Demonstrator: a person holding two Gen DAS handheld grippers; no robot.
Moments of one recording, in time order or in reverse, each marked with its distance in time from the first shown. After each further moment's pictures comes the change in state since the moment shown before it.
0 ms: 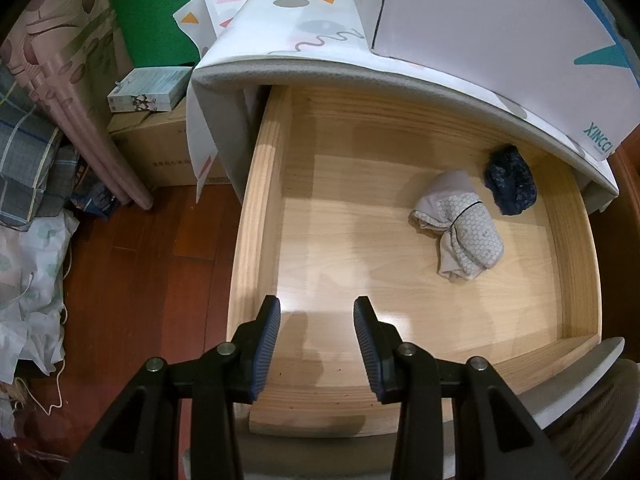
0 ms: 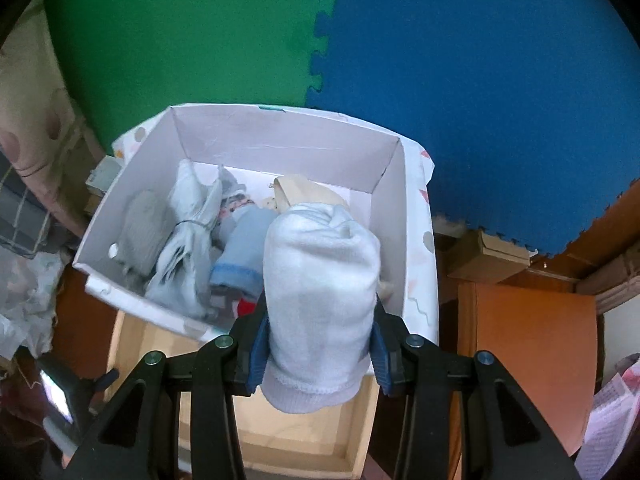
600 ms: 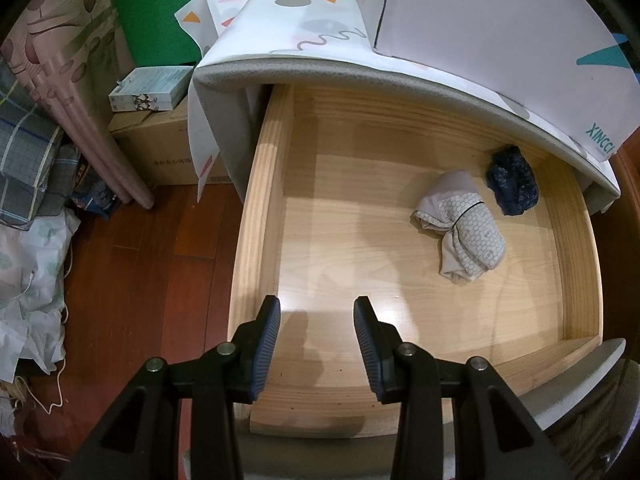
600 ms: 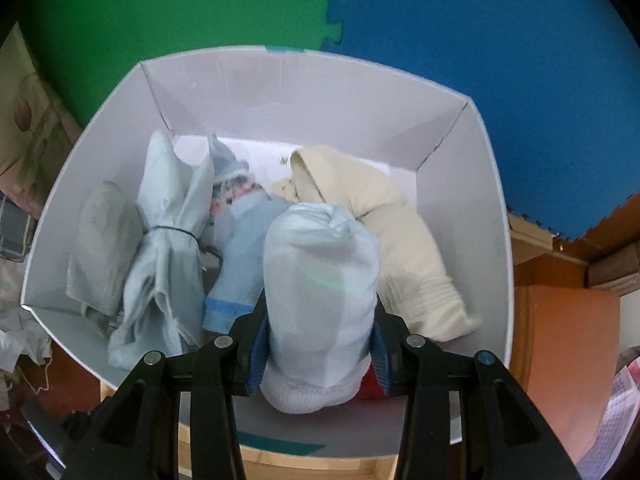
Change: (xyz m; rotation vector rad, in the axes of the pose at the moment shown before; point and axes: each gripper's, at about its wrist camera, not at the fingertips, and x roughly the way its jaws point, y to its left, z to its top) left arm 0.000 0.001 -0.001 -0.003 0.002 0.002; right arm 0.088 0.032 0.011 0.028 0.121 0.022
